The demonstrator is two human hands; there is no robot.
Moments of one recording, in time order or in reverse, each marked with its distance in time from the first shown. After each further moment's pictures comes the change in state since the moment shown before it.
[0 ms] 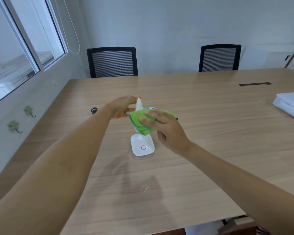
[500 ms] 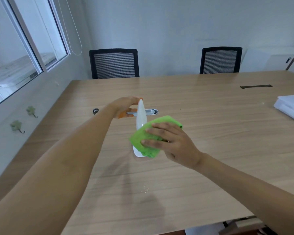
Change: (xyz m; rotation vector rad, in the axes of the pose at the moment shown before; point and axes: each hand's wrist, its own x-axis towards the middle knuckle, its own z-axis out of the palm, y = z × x) left_hand -0.007 0.006 -0.002 0.022 -0.006 -0.031; right_hand -0.030 -0.014 -0.018 -0.108 0.031 -0.253
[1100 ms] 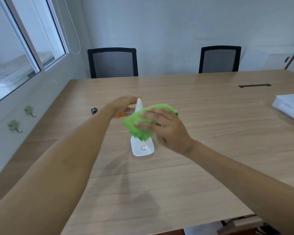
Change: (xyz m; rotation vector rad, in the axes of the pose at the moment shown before) left_hand -0.001 0.001 0.006 -0.059 0.002 0.048; right_hand 0.032 0.010 -0.004 -0.056 0.072 0.019
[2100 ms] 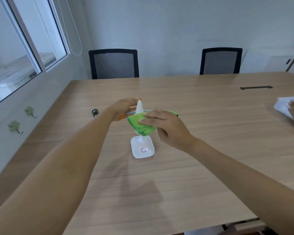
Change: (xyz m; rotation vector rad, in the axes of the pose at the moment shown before) left_hand 0.013 -0.012 -0.005 -0.005 0.003 0.040; right_hand 0.009 0.017 0.009 0.216 -0.124 0.157
